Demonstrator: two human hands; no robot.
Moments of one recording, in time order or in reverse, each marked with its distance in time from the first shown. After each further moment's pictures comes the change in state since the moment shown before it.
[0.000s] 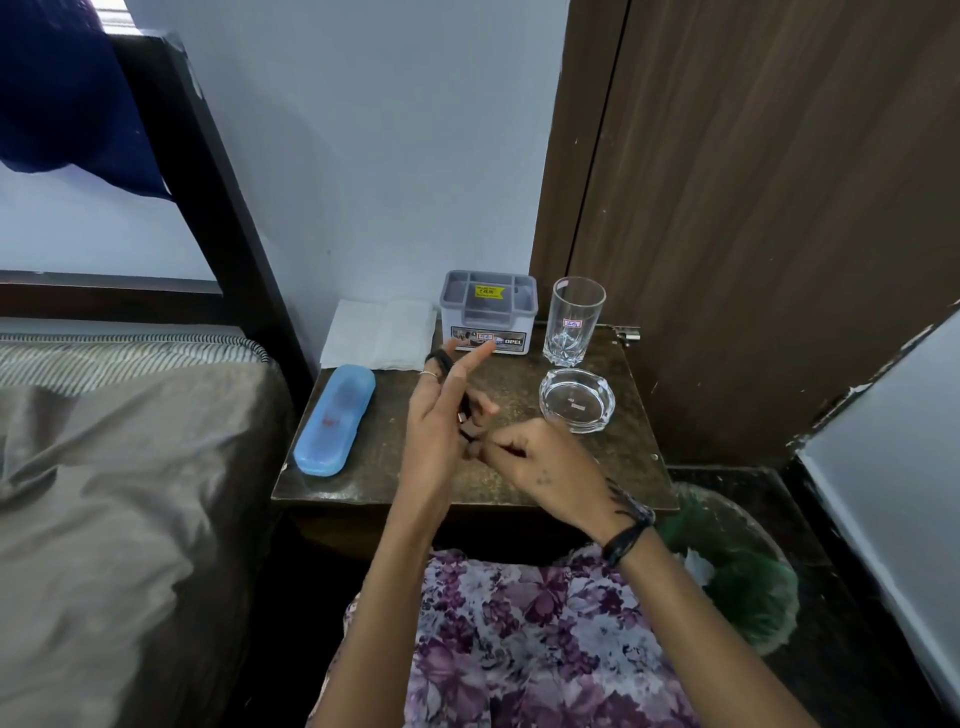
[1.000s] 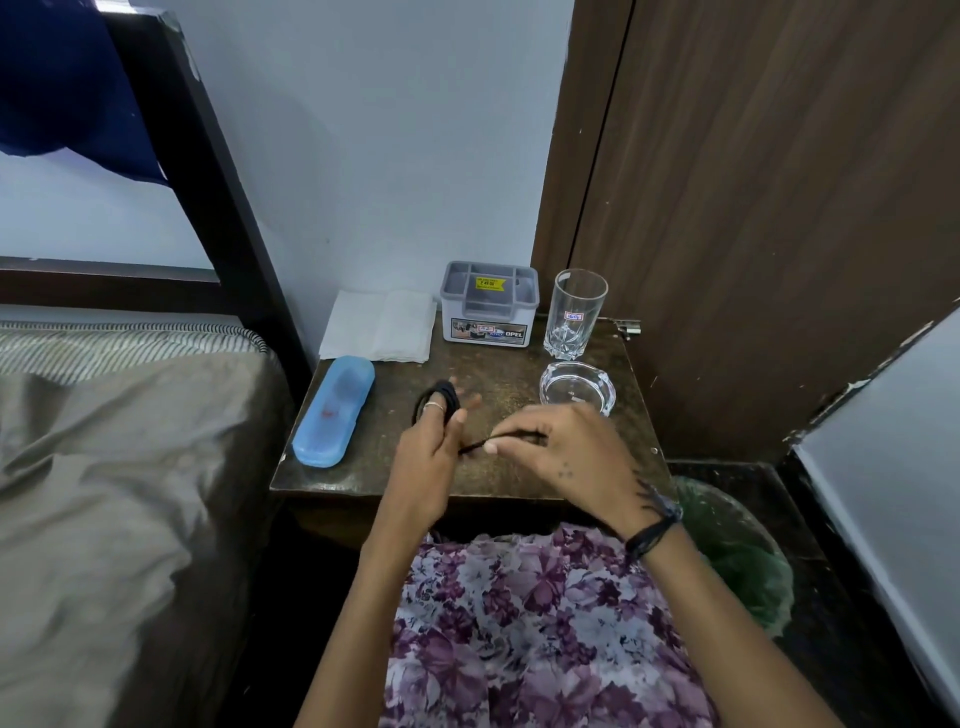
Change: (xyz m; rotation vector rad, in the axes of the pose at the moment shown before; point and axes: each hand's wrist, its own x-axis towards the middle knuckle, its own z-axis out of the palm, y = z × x) left_hand -0.018 -0.025 -0.030 0.629 -0.063 -0.030; right_hand -0.006 -0.003 -0.018 -0.192 0.079 -0.070
